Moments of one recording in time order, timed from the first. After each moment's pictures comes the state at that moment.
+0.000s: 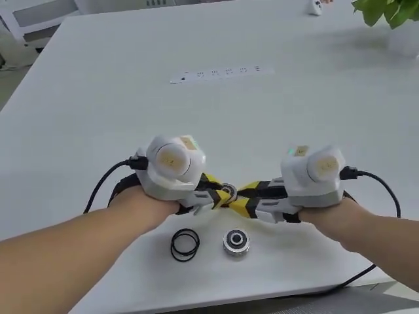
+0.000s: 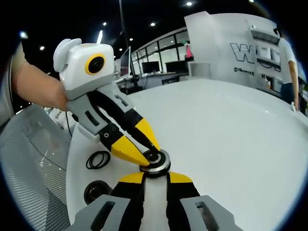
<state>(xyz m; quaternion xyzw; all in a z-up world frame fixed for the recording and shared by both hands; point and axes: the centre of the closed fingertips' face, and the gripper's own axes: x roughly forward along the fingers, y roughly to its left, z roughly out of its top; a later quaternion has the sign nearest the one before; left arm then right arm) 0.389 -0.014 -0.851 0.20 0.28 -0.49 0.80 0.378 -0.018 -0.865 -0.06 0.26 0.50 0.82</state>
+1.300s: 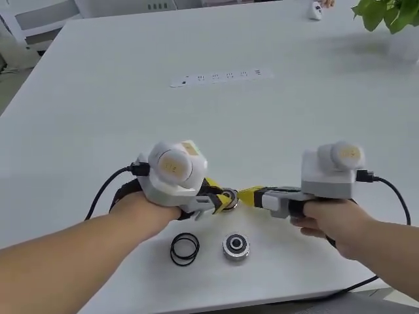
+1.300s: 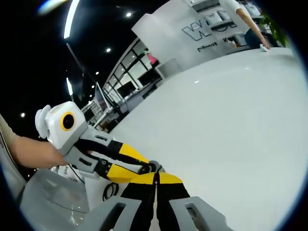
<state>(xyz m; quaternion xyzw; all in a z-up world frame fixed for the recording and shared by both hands) 0.388 -0.015 -0.851 0.20 0.28 -0.48 0.81 0.382 -0.026 -0.845 0.18 0.32 0.43 0.83</state>
